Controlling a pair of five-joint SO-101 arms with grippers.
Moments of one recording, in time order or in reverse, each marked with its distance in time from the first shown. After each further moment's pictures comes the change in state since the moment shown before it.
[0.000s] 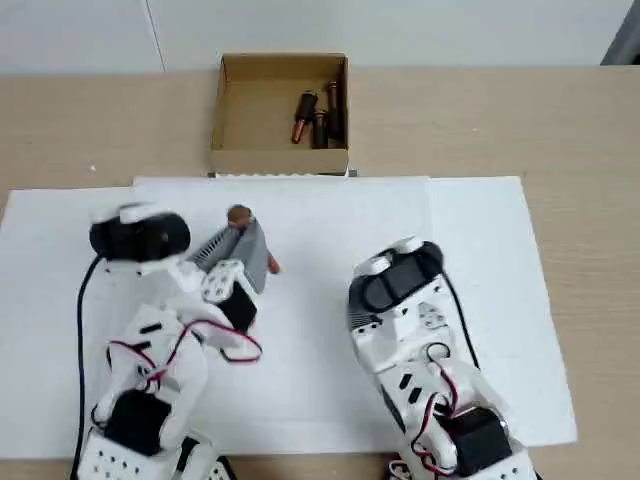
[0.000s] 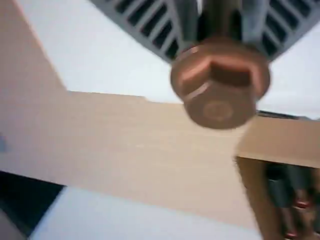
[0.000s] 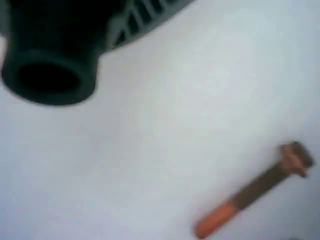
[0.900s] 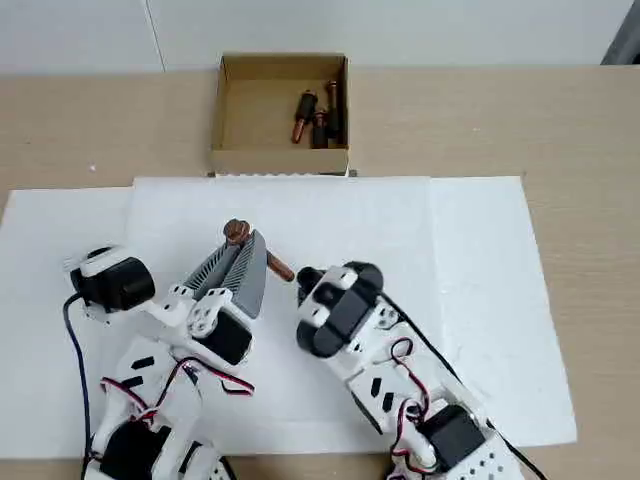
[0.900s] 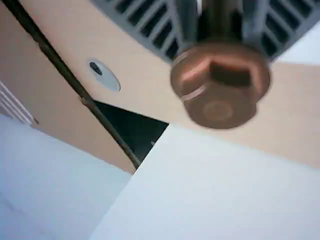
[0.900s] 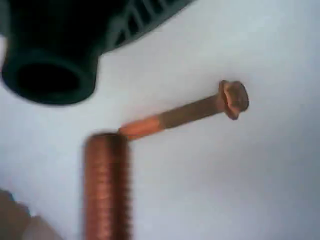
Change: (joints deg) left arm 2.3 -18.3 7.6 -0.8 8.1; right arm -10.5 -0.2 9.5 -22.8 12.0
